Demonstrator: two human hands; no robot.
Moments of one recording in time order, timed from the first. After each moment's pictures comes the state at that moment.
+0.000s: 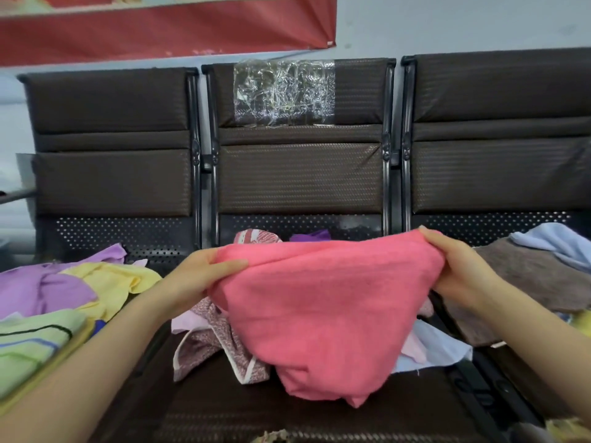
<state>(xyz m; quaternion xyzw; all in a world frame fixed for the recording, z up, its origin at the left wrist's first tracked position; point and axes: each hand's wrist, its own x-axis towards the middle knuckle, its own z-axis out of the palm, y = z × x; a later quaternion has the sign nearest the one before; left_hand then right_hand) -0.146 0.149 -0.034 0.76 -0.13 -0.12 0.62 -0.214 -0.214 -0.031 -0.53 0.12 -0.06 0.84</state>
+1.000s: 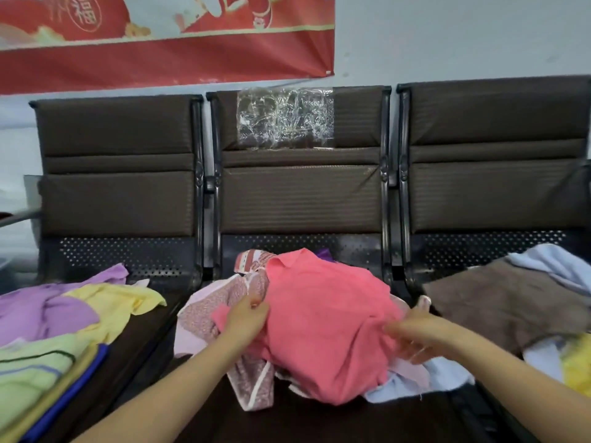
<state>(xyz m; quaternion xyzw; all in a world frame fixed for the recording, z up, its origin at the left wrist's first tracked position) -0.115 0.087 -0.108 0.90 0.01 -0.02 0.44 -0.204 -0.199 -0.082 -0.85 0.24 0.18 0.43</state>
